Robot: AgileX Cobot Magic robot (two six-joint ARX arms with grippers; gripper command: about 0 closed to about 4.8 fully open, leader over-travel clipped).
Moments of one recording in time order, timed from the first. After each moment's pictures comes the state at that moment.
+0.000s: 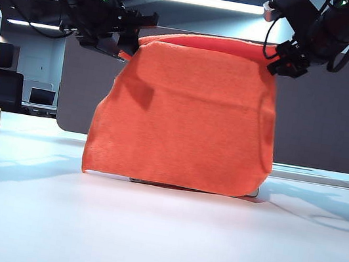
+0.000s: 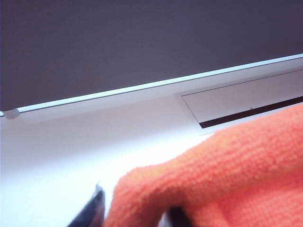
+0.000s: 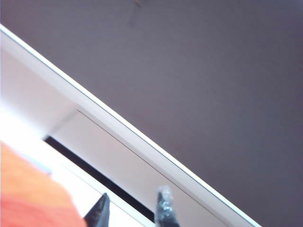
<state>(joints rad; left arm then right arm) -0.39 1.67 1.22 0.16 0.00 -0.02 0.26 1.64 1.18 0.27 0.07 -0.58</state>
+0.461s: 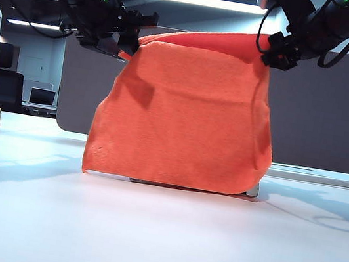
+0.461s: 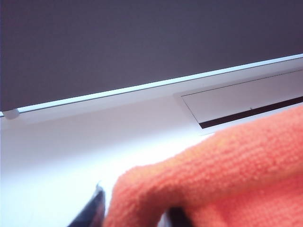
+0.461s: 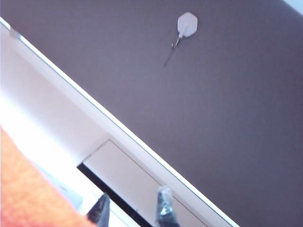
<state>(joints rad) -0.39 1.67 1.22 0.16 0.00 -0.02 0.26 1.63 1.18 0.31 -0.08 -0.57</state>
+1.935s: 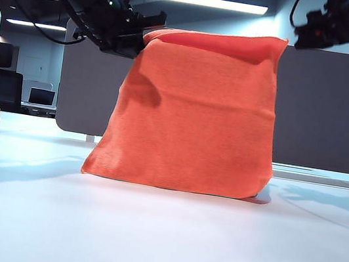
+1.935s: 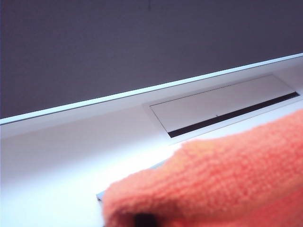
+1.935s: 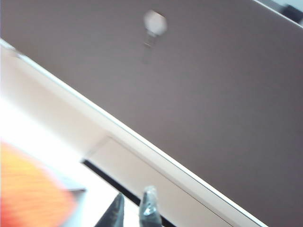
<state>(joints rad) -0.39 1.71 1.22 0.24 0.11 -0.03 0.14 1.50 1.18 0.16 -0.22 -0.45</state>
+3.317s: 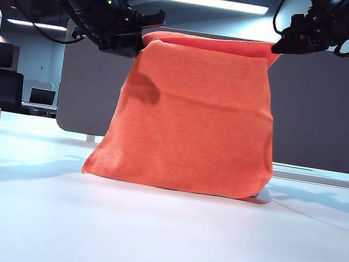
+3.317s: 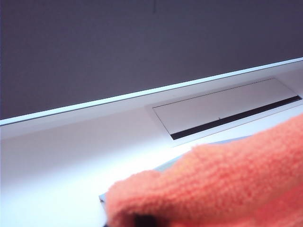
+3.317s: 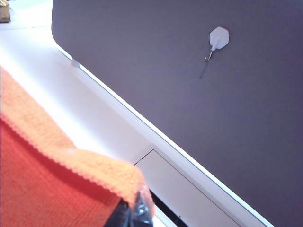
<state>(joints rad) -0.39 1.71 1.23 0.24 0.11 -0.04 0.17 1.56 1.18 0.19 -0.37 -0.45</state>
